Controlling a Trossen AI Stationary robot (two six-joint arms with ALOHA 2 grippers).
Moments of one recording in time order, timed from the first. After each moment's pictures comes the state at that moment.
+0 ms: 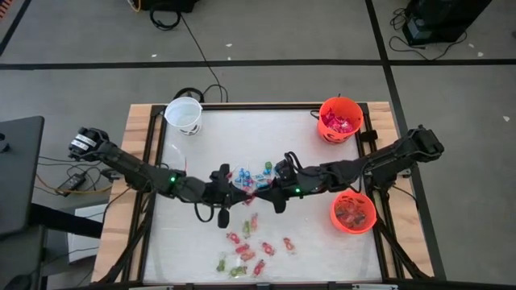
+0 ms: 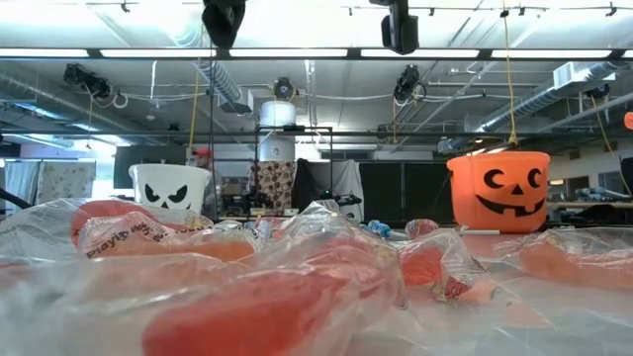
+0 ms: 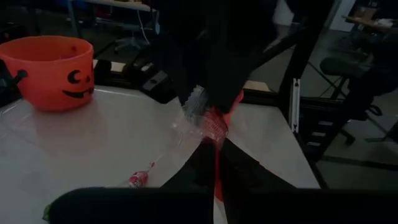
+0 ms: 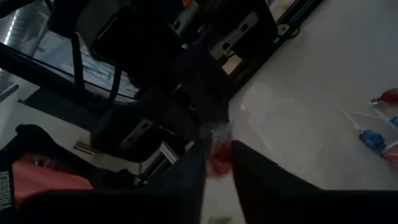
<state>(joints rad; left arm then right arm) -0.39 1.32 0.80 0.33 -0.39 -0.24 0.26 1.52 1.05 0.20 0.20 0.98</state>
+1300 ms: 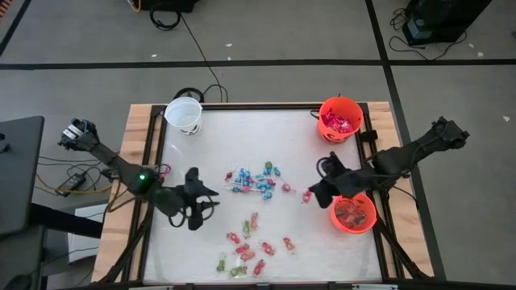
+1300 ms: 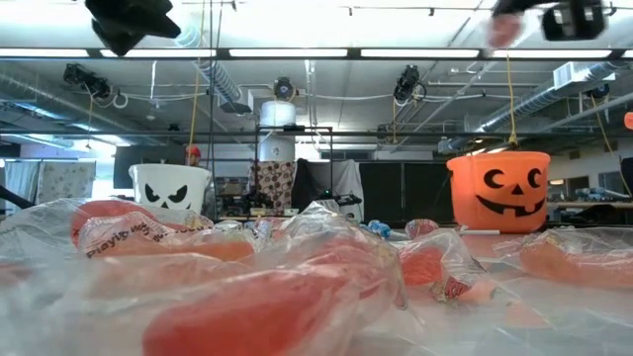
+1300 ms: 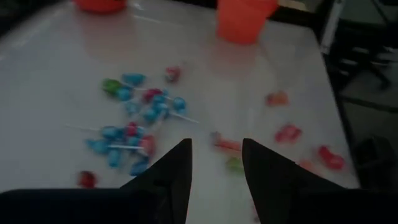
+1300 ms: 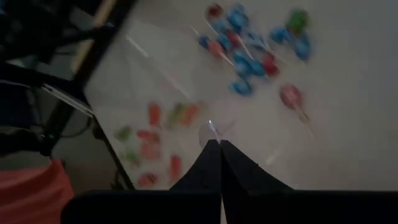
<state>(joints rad) -0.60 1.06 0.80 -0.39 -0.59 -0.59 0.45 1.11 1.05 -0.79 0.33 1.31</state>
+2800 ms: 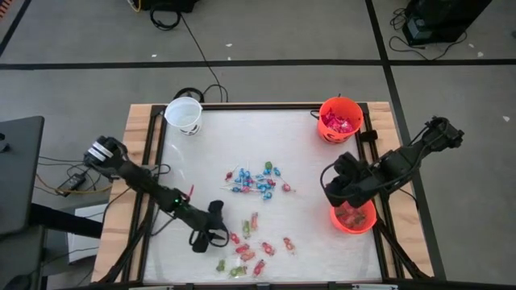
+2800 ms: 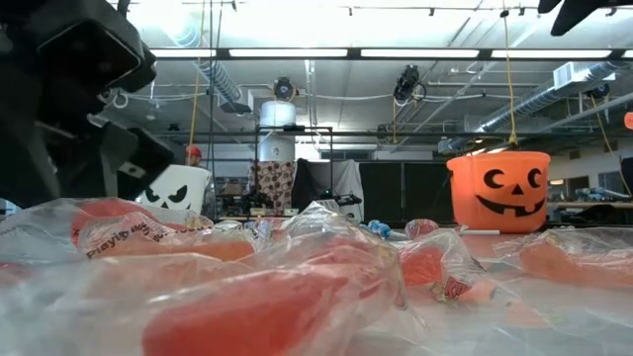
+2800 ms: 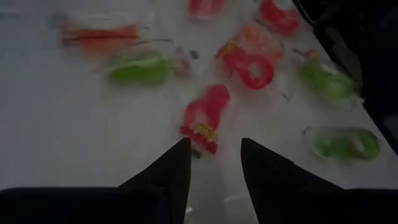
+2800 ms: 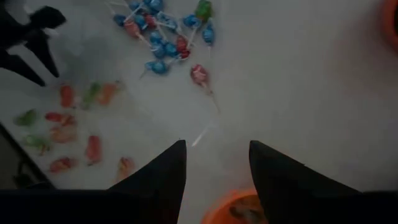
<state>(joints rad) -0.57 1.57 0.51 0.40 -0.08 -0.36 0.55 1.21 1.29 -1.34 0.40 1.45</state>
